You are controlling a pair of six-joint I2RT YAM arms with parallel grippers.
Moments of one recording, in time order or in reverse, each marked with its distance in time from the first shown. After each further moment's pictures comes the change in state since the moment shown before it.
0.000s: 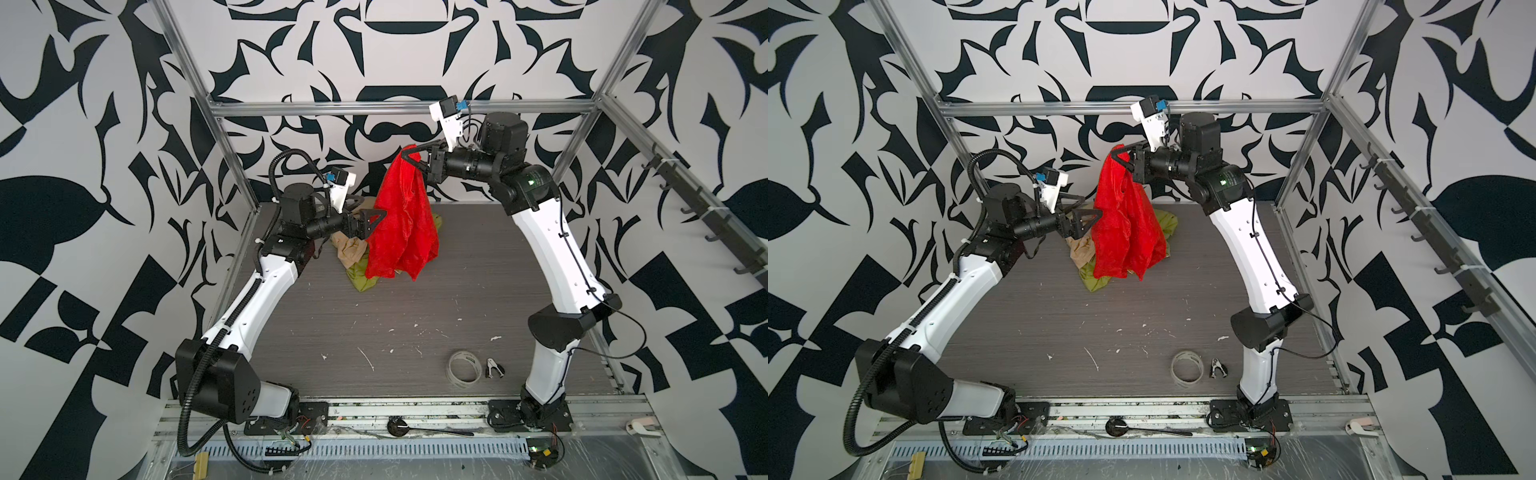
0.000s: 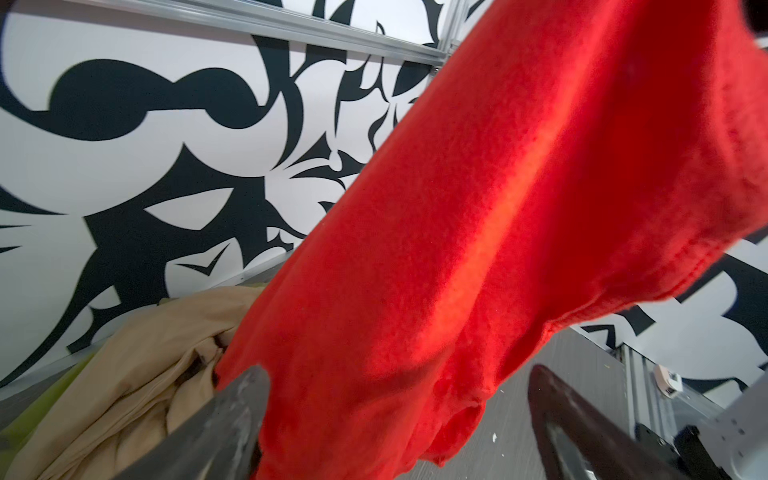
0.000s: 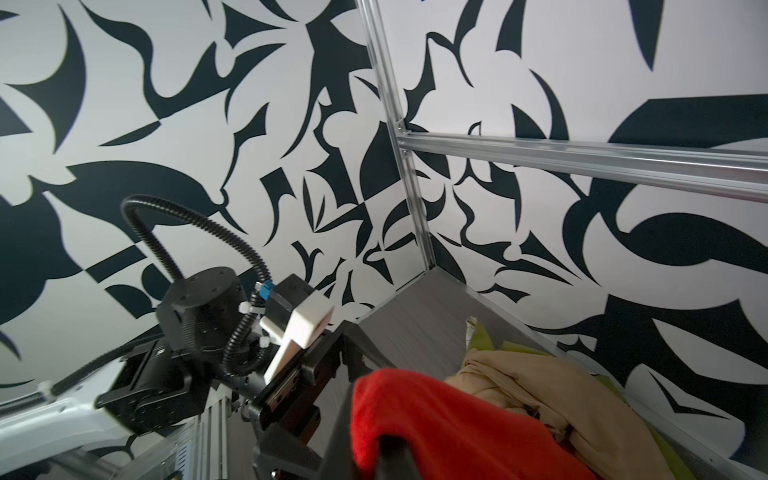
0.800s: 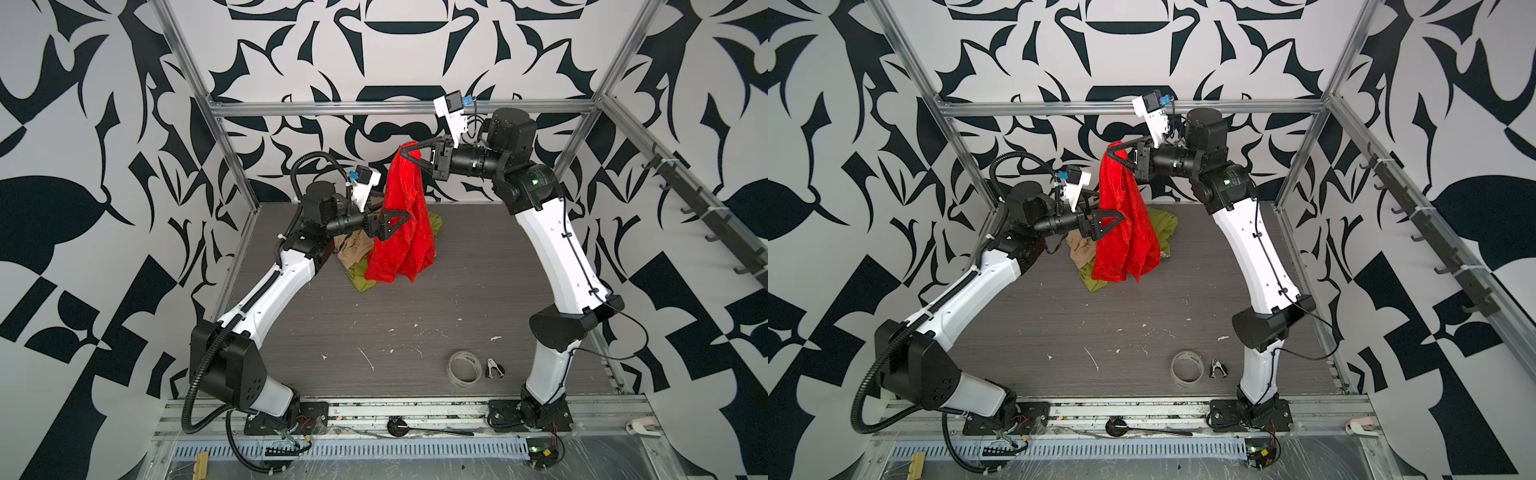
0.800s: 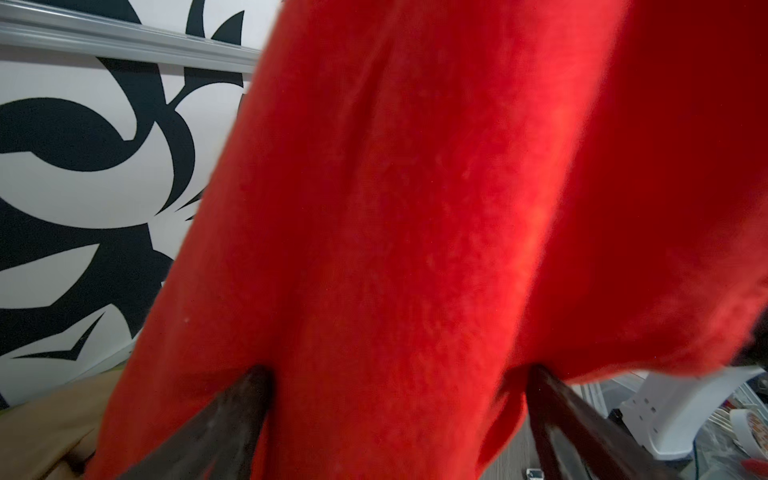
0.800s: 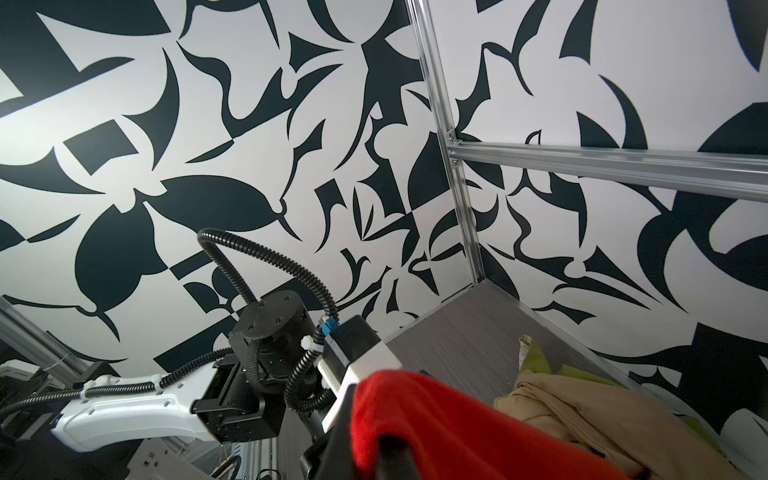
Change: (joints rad) left arm -0.122 0.094 0.045 0.182 0.075 -0.100; right arm -0.011 -0.003 -0.005 0.082 -0.128 0.098
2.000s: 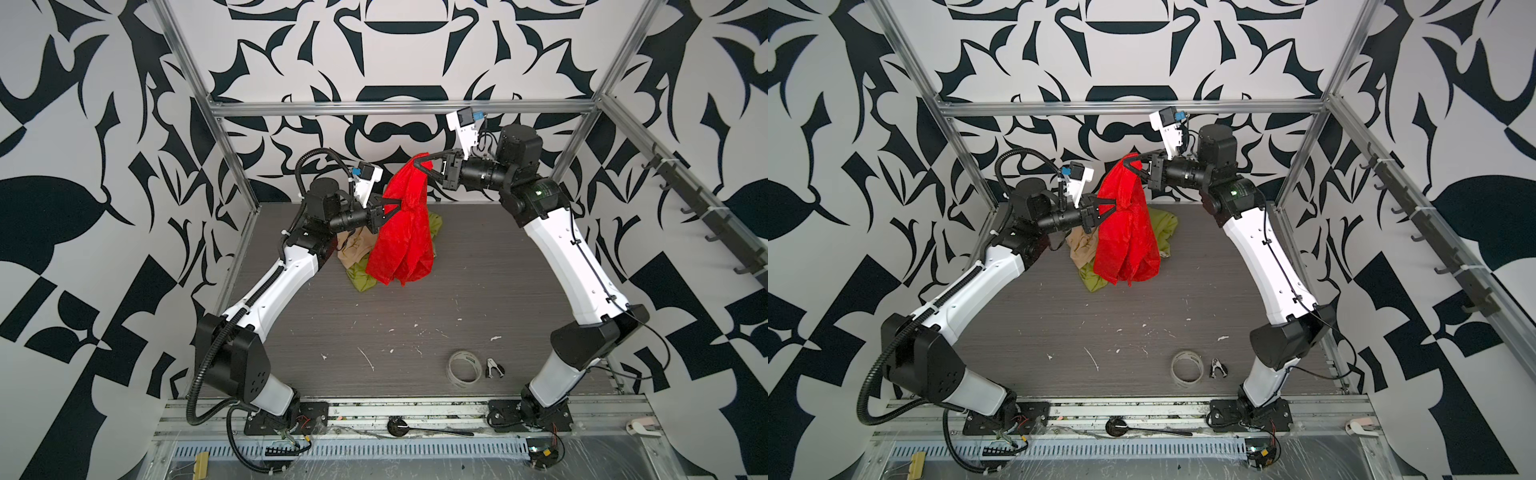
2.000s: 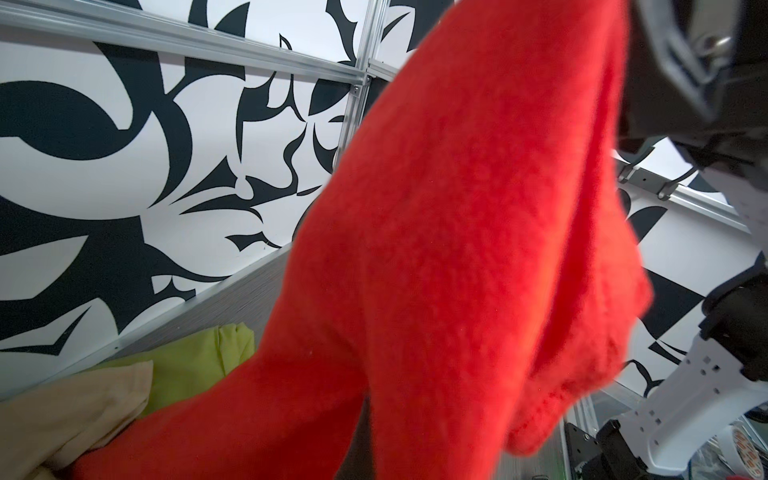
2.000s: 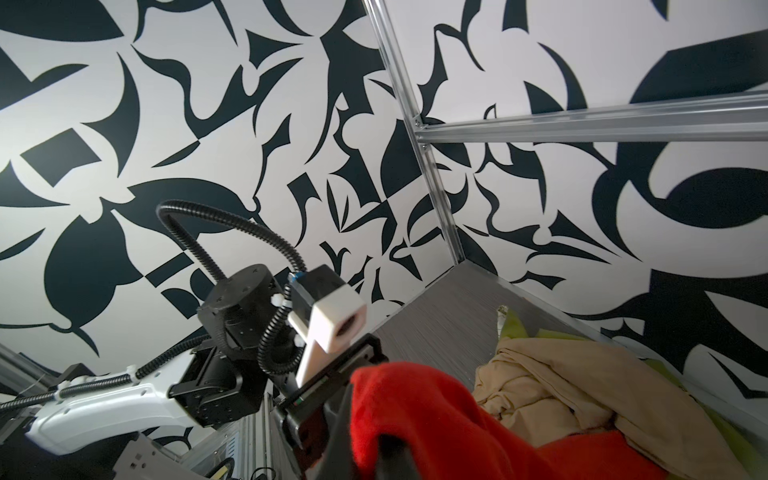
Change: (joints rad) left arm -0.010 0.021 0.034 -0.012 -0.014 -0.031; right arm -0.097 -0.179 -0.407 0.193 0.008 0.055
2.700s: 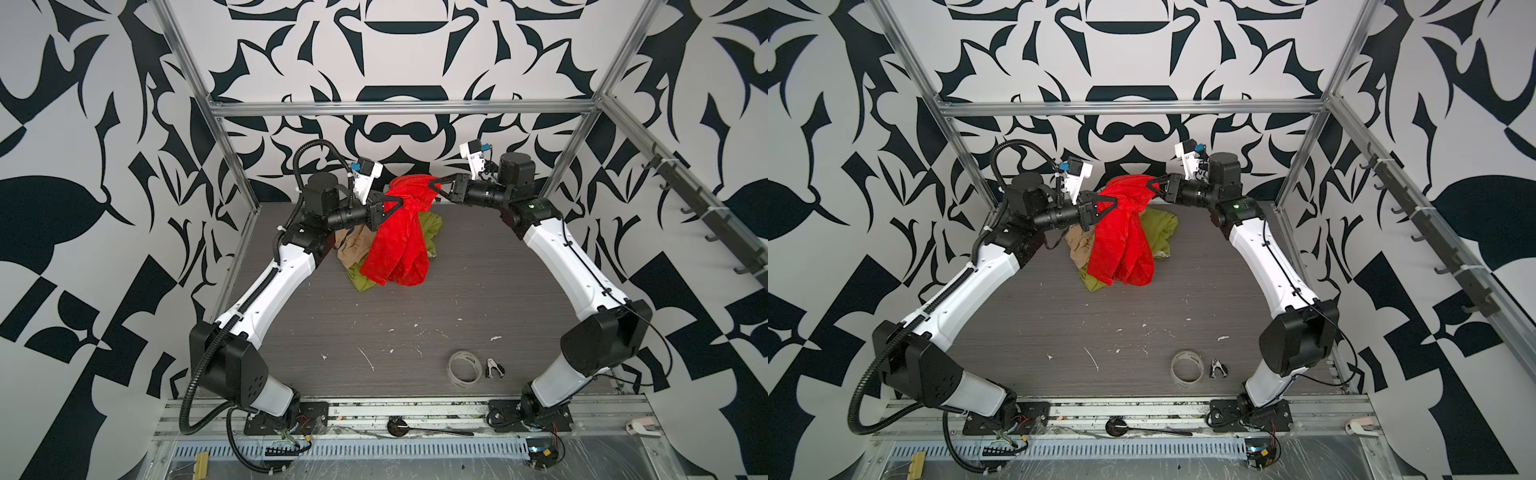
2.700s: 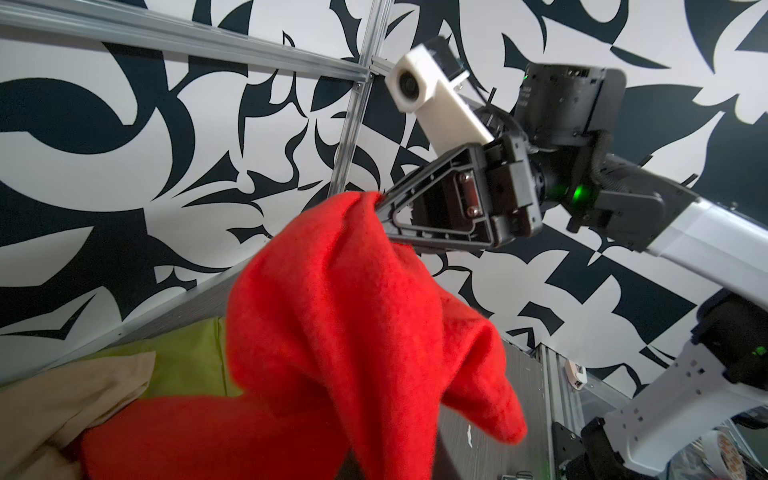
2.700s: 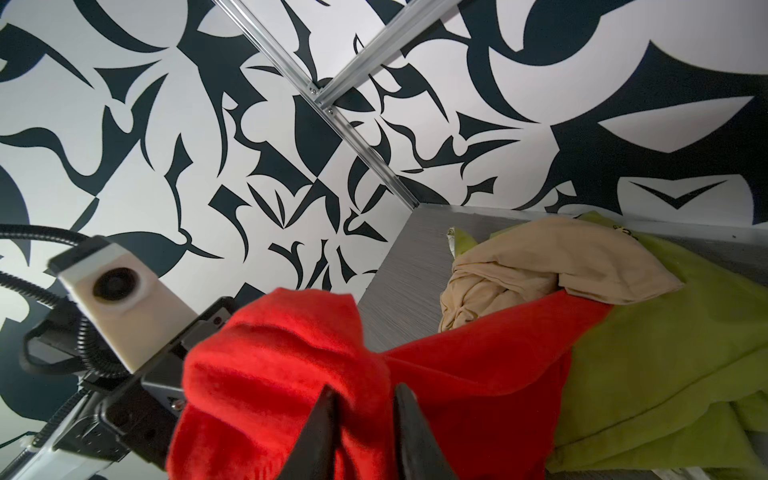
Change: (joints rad) left arm -0.004 -0.016 0.082 -0.133 -0.018 -0.015; right arm -0.105 -0.050 -0.338 0.113 0.021 0.209
